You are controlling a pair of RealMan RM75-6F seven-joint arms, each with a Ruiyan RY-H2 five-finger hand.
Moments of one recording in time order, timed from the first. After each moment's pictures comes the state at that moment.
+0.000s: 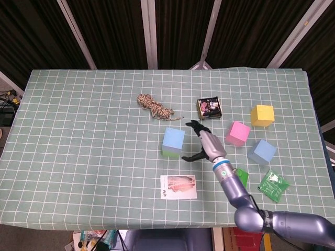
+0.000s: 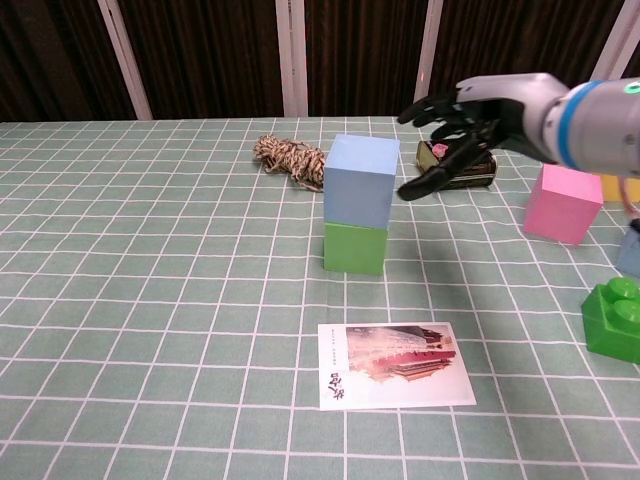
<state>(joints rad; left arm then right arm) 0.08 -1.01 -0.12 -1.82 1.29 1.63 0.10 0.84 -1.43 0.36 -1.89 -0.51 1.05 -0.24</state>
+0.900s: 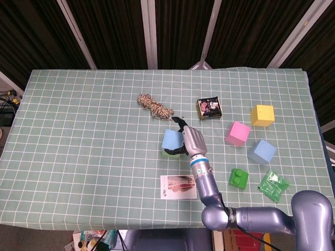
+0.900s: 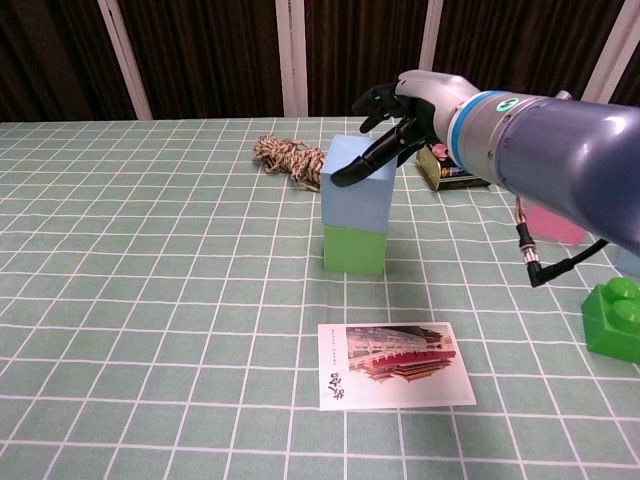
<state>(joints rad) 0.08 -1.00 -0.13 -1.81 1.27 1.62 0.08 0.94 -1.69 0.42 -1.74 -0.48 1.28 -0.33</state>
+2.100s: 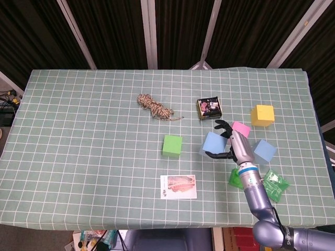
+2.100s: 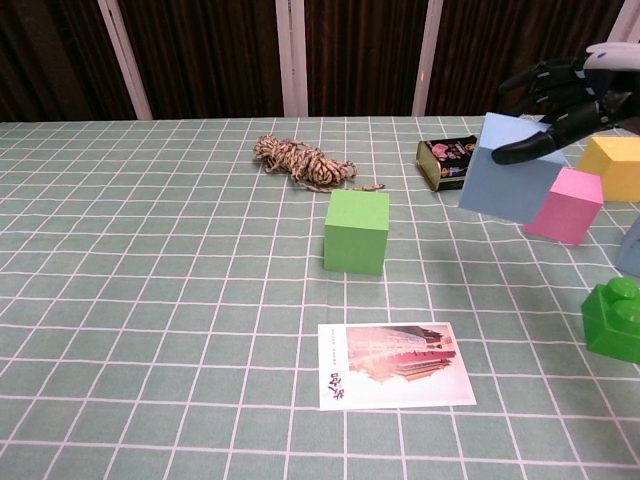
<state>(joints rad) 0.08 -1.02 -0.12 -1.82 1.29 1.63 0.13 0.59 -1.31 0.32 -1.94 -0.77 1.16 -0.04</state>
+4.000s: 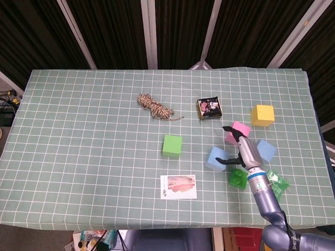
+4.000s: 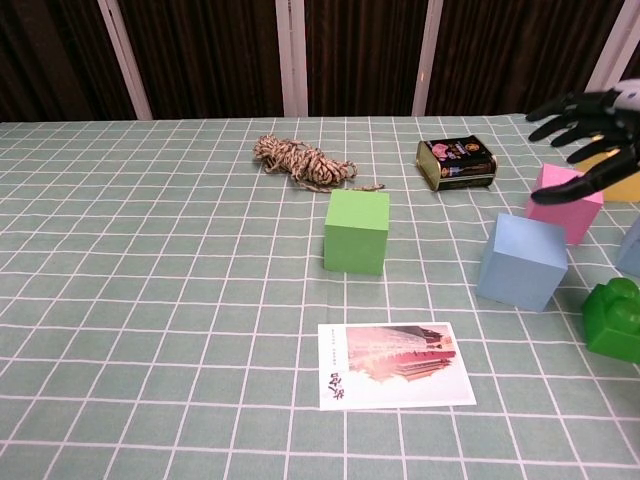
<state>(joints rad) 0.08 -1.01 -0.13 -1.82 1.27 1.63 0.12 0.49 -1.30 0.27 -1.82 -0.98 1.12 0.05</state>
